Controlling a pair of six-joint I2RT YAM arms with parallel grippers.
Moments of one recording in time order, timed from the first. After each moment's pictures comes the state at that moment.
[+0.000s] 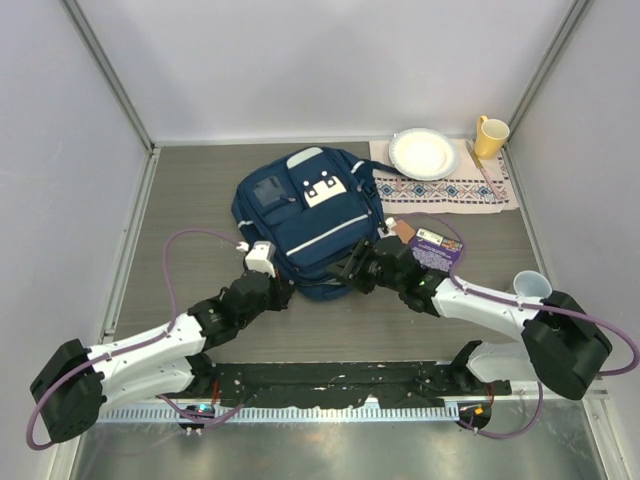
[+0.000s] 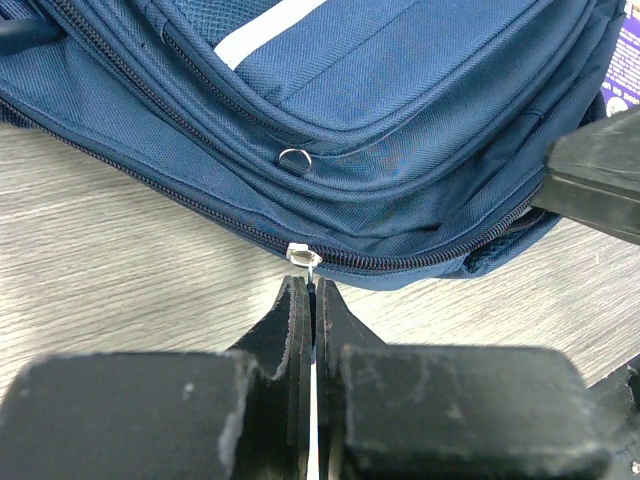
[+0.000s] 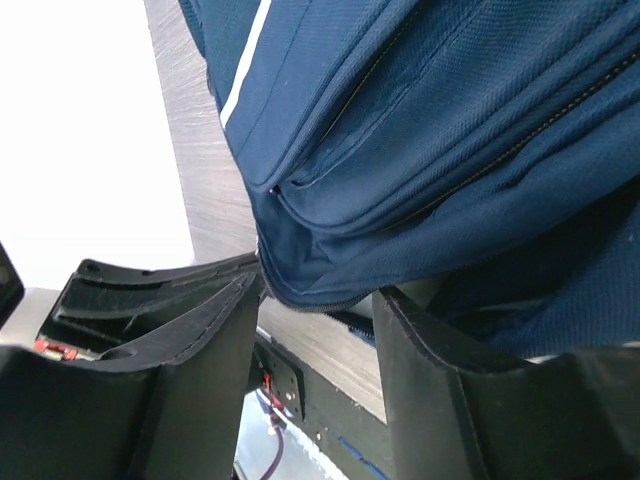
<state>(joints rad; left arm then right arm) -0.89 0.92 0.36 0.03 -0.29 -0.67 0.77 1.25 0.58 0.14 -0.08 1.21</state>
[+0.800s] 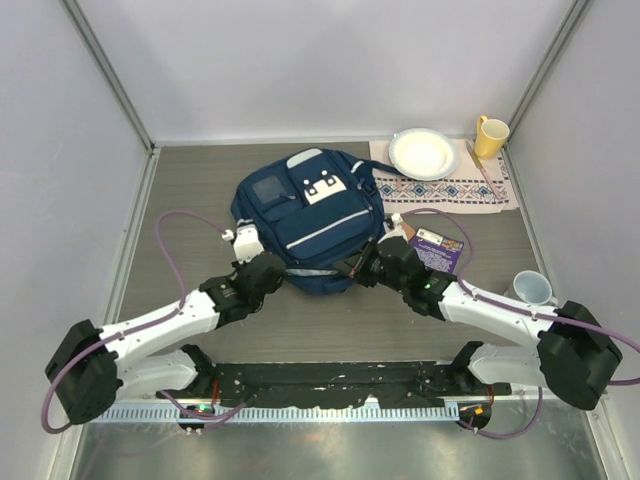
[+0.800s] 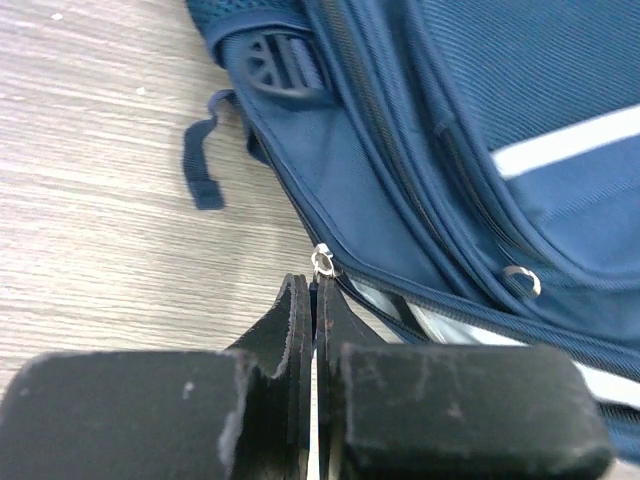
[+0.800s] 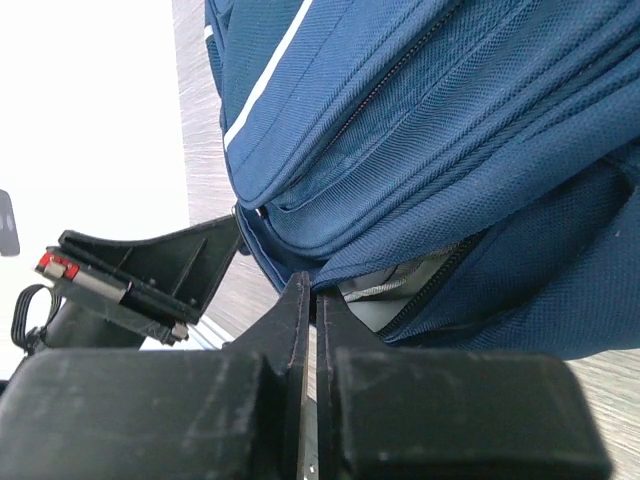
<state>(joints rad) -0.85 1.06 0.59 -0.32 -0.65 -0.84 0.79 1.18 0.58 0.15 0.05 1.16</state>
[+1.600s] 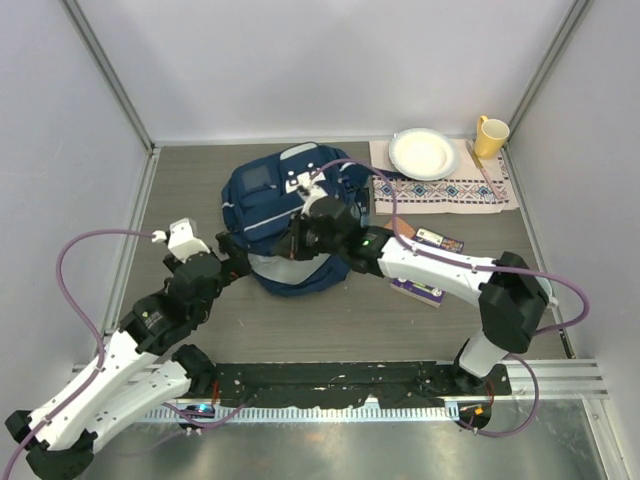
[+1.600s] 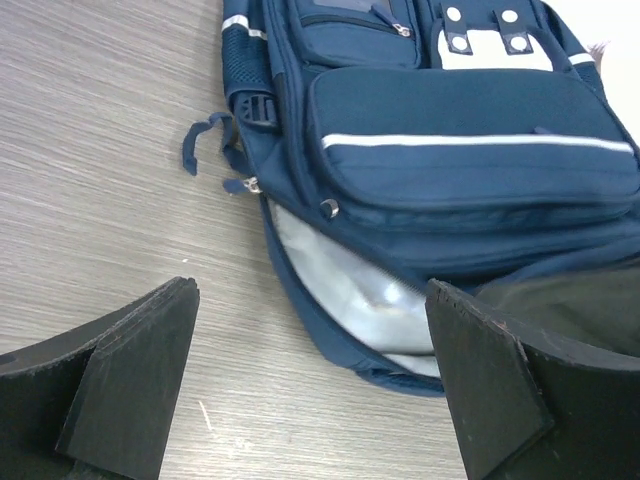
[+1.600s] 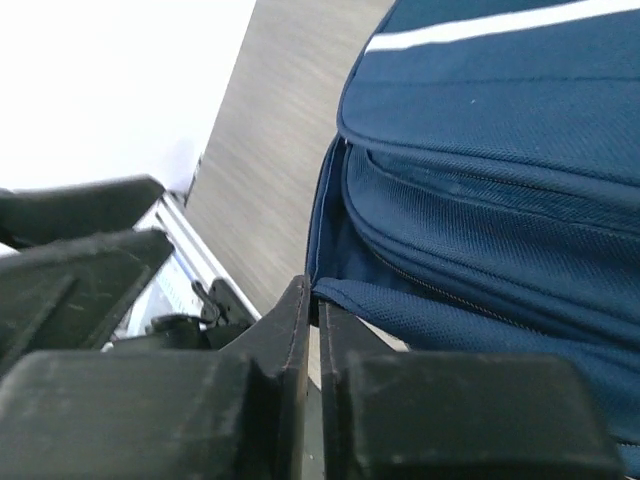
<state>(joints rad) -0.74 0.60 0.72 -0.64 -0.68 -0.77 0.92 1.61 1.21 -0.03 -0.13 0.80</state>
